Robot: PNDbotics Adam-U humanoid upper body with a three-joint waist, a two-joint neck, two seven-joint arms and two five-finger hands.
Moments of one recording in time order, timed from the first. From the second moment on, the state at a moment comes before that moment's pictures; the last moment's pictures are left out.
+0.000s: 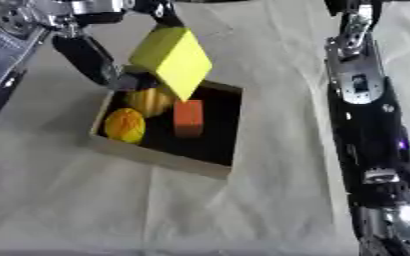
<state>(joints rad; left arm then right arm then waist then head) -1.11 0.25 -0.47 -1.28 -0.26 -0.35 -0.76 -0.78 -0.27 -0.20 -1.36 0.23 -0.03 -0.33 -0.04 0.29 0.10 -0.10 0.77</state>
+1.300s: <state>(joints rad) -1.09 0.19 -0.40 -1.05 -0.55 -0.46 -0.65 -0.76 -0.24 -0.21 -1.39 0.23 -0.02 -0.35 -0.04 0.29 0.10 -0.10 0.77</state>
